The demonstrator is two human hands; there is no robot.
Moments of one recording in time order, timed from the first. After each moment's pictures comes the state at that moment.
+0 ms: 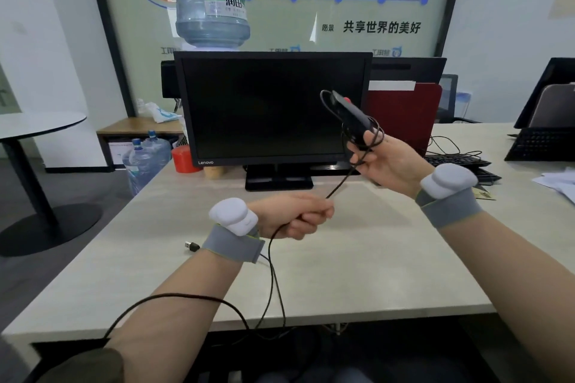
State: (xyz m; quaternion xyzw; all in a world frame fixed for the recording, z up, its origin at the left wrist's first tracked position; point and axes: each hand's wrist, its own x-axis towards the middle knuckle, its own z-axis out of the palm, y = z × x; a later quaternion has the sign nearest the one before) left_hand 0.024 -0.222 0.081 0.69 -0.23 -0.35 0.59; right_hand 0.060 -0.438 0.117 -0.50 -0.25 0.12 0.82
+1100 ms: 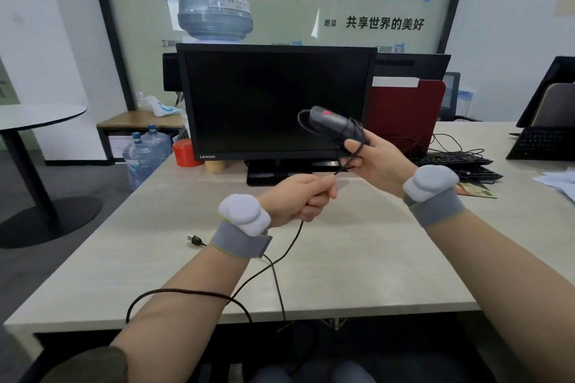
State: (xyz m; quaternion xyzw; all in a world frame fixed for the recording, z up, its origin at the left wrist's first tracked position) left_hand 0.029 -0.228 0.078 0.70 -0.27 -0.21 0.63; right_hand 0.060 -0.411 0.108 -0.58 -0.21 0.04 0.79
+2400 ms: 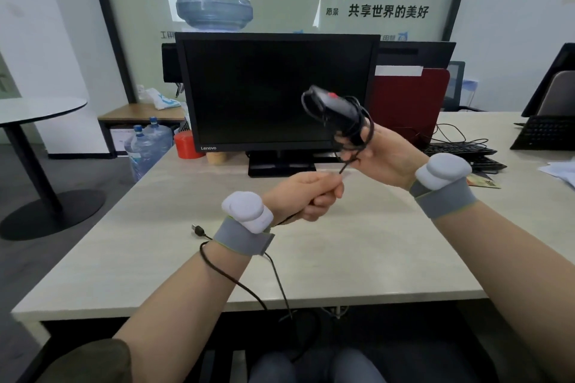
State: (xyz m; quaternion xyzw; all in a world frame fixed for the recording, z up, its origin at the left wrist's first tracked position) left_hand 0.022 -0.229 0.066 0.66 -0.31 -0.25 0.64; right_hand 0.045 -0.415 0.113 -0.49 -0.32 0.21 0.78
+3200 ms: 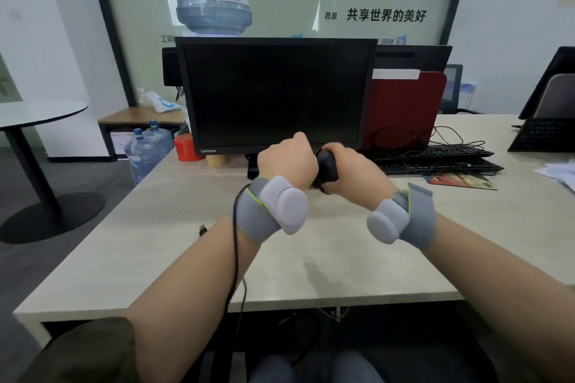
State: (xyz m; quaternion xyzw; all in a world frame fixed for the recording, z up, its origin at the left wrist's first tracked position) left_hand 0.008 -0.244 0.124 0.97 -0.05 0.17 0.16; right_hand 0.023 -0.374 0.095 -0.97 -0.13 -0.16 0.16
